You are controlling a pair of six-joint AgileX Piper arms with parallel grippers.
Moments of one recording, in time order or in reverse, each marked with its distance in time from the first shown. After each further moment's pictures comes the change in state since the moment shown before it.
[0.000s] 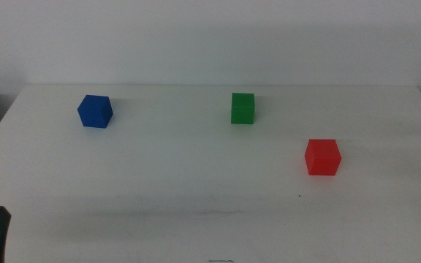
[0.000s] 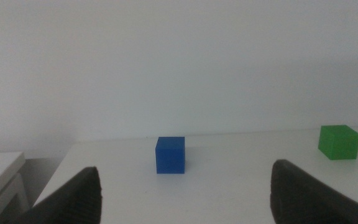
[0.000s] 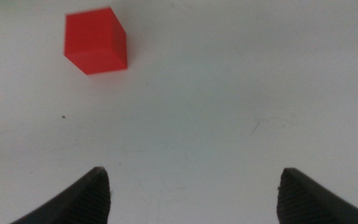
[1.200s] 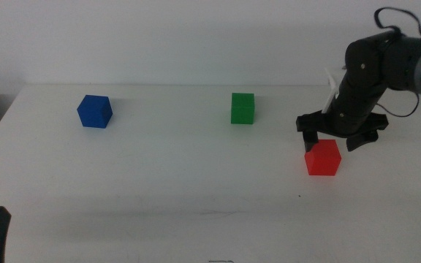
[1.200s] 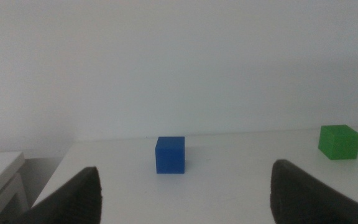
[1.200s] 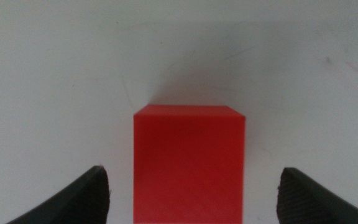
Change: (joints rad) left arm 0.000 0.000 0.000 0.000 0.000 0.000; right arm 0.281 1.020 -0.812 -0.153 0.198 0.199
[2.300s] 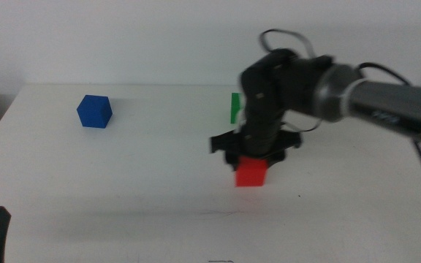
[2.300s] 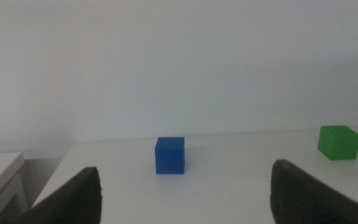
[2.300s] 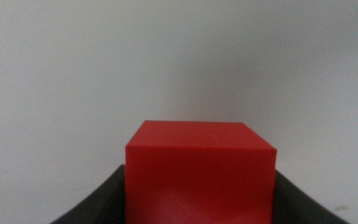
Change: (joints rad) left arm 0.000 -0.001 0.000 0.000 0.000 0.000; right arm 0.349 0.098 -0.159 -0.057 0.078 0.305
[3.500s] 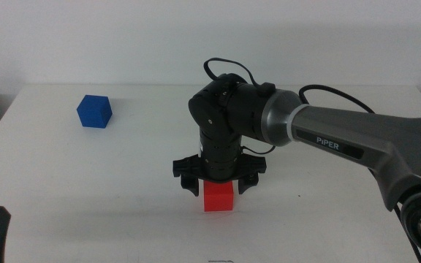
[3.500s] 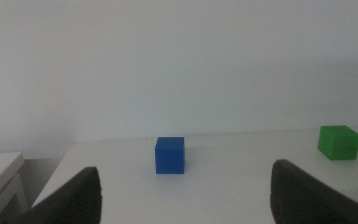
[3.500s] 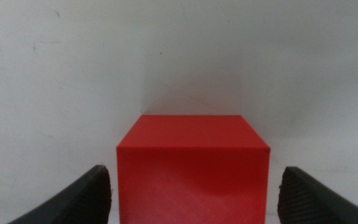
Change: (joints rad) left arm 0.000 0.000 0.000 0.000 0.000 0.000; right arm 0.131 0.121 -0.125 0.033 0.084 0.138
